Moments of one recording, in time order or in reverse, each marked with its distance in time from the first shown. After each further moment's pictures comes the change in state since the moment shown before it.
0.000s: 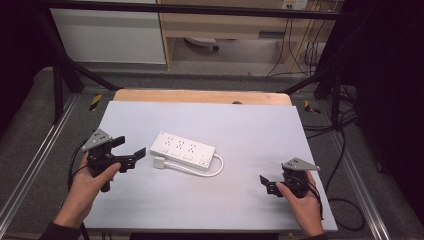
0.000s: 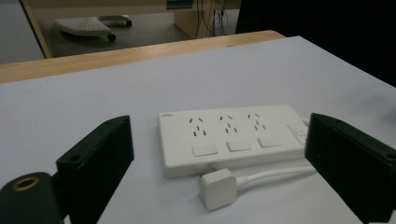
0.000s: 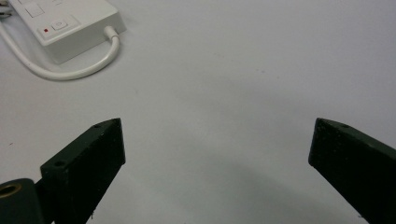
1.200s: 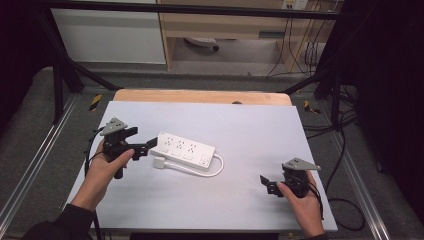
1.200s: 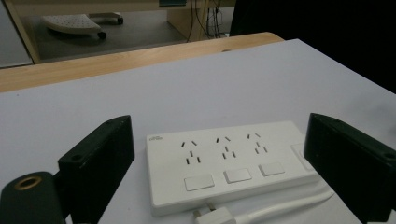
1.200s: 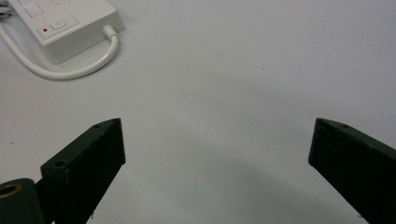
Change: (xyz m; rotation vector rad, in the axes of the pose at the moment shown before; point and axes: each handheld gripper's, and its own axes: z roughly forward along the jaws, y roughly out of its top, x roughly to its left) left arm 0.001 0.018 0.041 0.015 -0.032 -0.009; right arm -0.001 -0.001 0.000 0.007 0.006 0.014
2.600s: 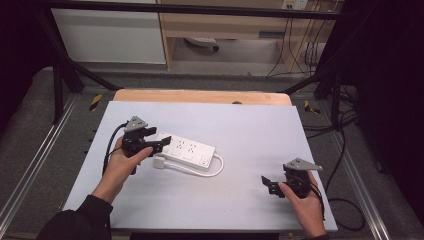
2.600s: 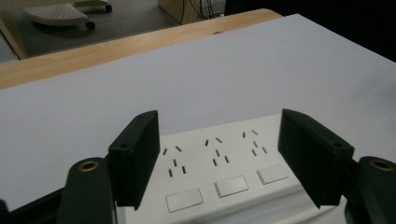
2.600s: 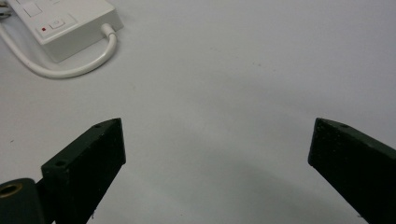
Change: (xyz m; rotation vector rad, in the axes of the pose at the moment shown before) left arm -0.014 0.001 0.042 0.078 -0.014 0.065; right arm -0.003 -0.001 -0.002 0.008 0.001 0.006
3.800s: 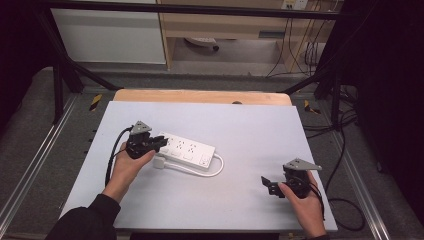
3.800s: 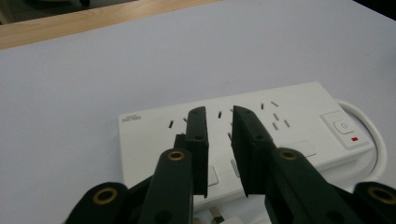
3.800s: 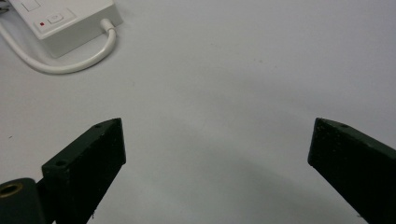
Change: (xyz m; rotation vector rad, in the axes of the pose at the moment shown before) left arm 0.011 -0.021 0.022 0.077 -0.004 -0.002; right arm 0.000 0.000 0.001 0.012 0.001 0.001
